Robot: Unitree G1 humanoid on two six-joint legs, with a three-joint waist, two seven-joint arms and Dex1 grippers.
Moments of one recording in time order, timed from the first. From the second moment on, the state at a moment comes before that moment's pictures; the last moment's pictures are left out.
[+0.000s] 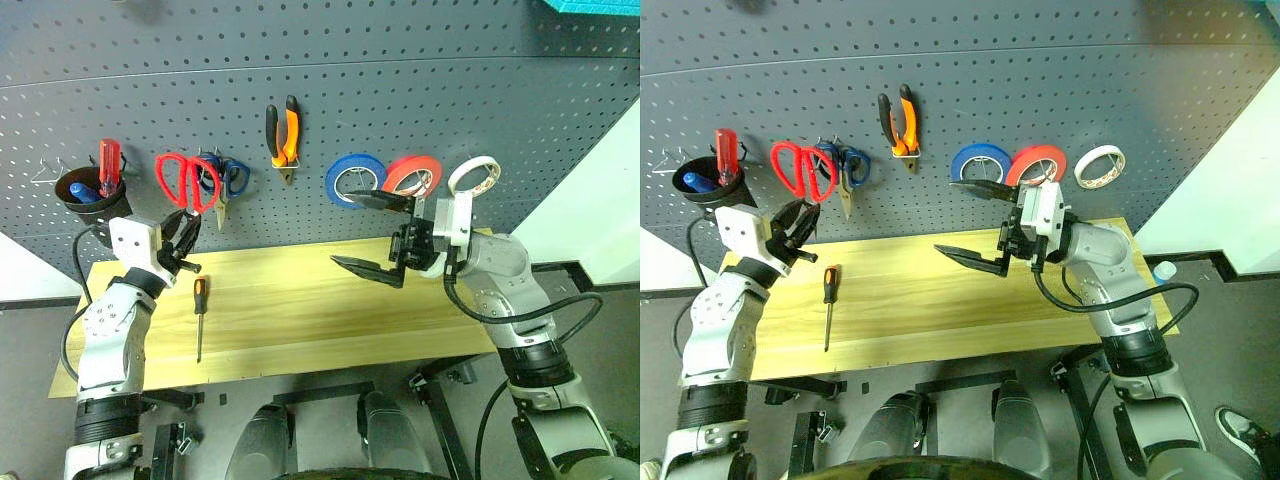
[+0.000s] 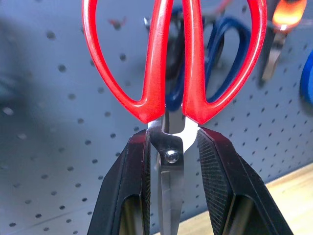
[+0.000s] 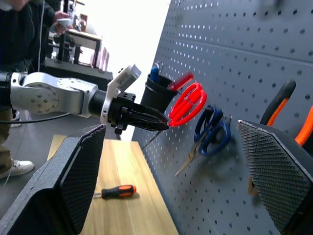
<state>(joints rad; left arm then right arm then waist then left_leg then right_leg) -0.17 0.40 0.28 0.05 -0.28 0.02 -0.48 -0.42 -0.46 0.10 -0.12 0.48 -0.03 1.07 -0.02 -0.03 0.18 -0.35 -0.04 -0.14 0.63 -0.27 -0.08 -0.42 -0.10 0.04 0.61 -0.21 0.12</state>
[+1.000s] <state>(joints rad) -0.40 0.39 0.30 0.57 -0.27 0.79 -0.18 -0.34 -0.50 0.15 -0.07 0.32 -0.15 1.11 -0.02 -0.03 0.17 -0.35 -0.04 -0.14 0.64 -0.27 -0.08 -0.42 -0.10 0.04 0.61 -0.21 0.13</state>
